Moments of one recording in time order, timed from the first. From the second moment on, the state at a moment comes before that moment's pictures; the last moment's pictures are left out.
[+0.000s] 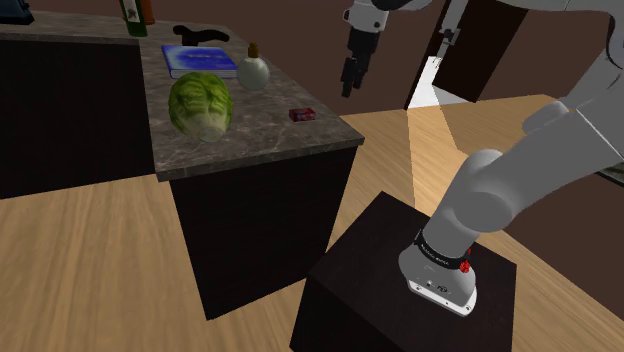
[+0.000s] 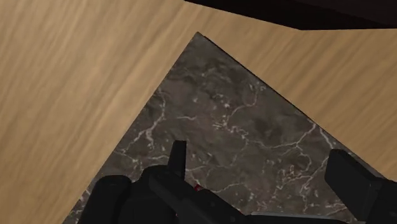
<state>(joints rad) 0.07 -0.47 -0.18 -2.22 -0.11 1.76 -0.25</state>
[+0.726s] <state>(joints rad) 0.13 -0.06 -0.29 -2.01 -0.02 1.93 -0.72</state>
